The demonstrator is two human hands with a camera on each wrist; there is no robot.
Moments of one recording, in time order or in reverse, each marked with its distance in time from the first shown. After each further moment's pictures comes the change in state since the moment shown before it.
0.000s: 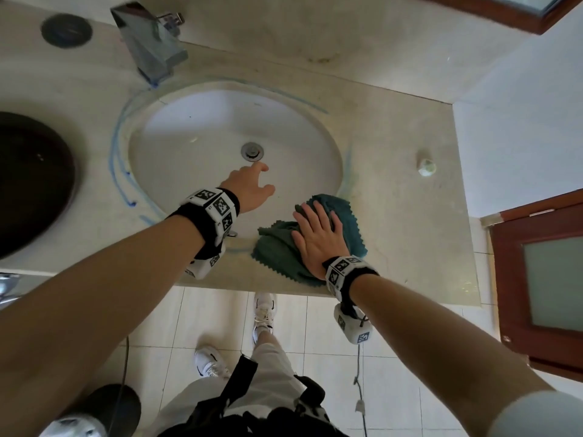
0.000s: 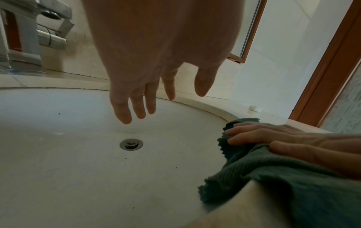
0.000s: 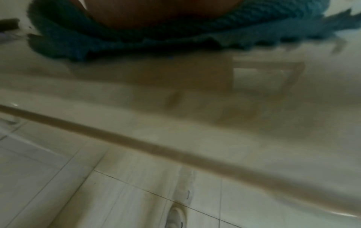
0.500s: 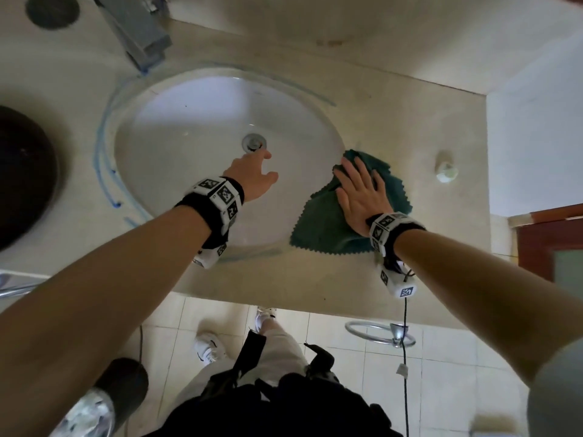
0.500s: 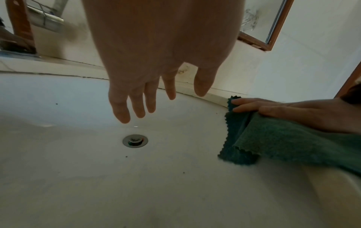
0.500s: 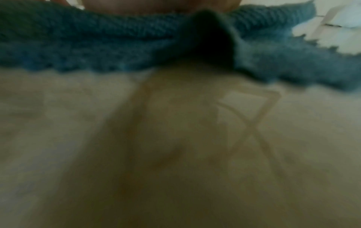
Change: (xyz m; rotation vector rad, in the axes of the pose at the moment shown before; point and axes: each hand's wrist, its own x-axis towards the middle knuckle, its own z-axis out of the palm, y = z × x) left_hand 0.045 0.017 0.005 -0.043 -0.010 -0.114; right_hand 0.080 0.118 -0.031 -0.024 0.022 -0.028
